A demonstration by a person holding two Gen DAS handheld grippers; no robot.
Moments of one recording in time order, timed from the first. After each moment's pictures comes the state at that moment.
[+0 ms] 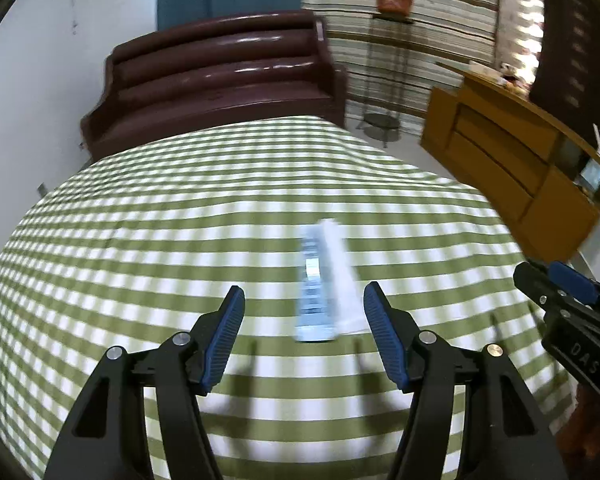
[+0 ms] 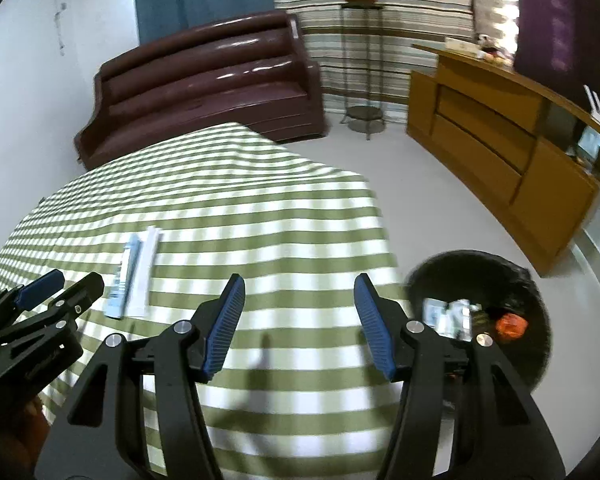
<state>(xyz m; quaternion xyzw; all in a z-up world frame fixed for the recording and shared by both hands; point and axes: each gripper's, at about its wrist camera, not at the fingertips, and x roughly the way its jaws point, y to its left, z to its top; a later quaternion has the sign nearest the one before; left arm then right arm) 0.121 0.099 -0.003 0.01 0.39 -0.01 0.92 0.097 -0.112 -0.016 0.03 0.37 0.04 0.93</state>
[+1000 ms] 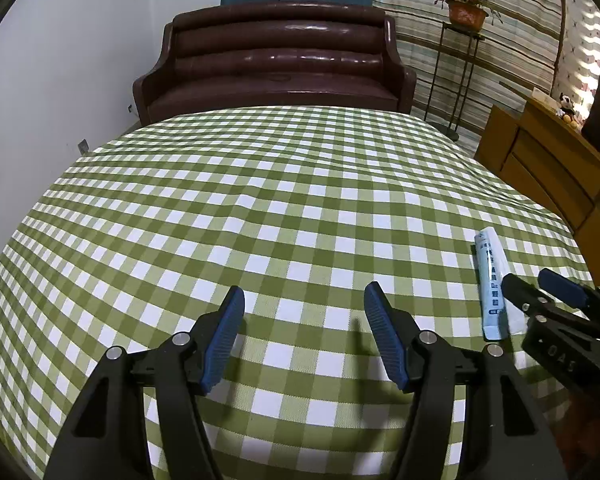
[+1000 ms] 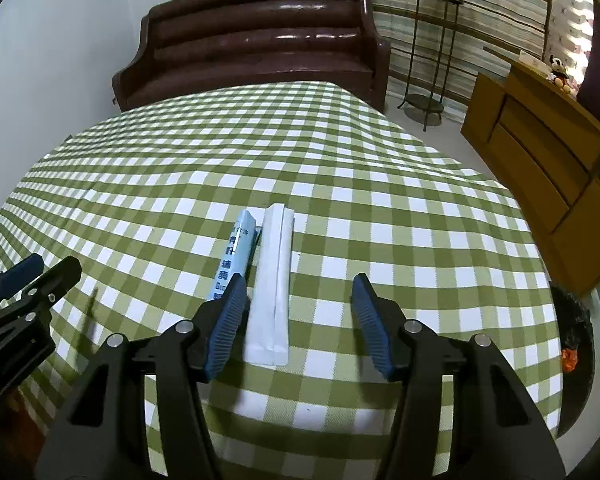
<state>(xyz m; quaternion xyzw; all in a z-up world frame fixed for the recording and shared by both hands) 0.119 0.215 -0.018 -0.04 0.40 0.07 0.91 0.146 0.019 -0.042 -0.04 0.42 0.11 0.90</state>
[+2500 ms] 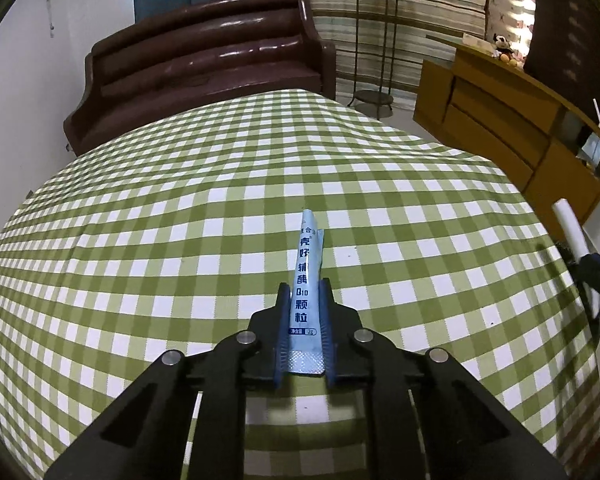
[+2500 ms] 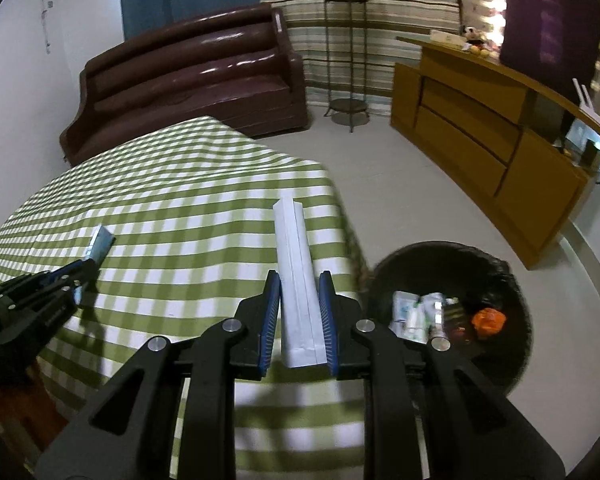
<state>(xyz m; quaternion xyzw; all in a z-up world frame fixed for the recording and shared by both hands) 0.159 0.082 -0.030 0.03 0.42 -0.03 0.91 0.096 -0.157 -0.024 0.03 0.38 0.00 0.93</state>
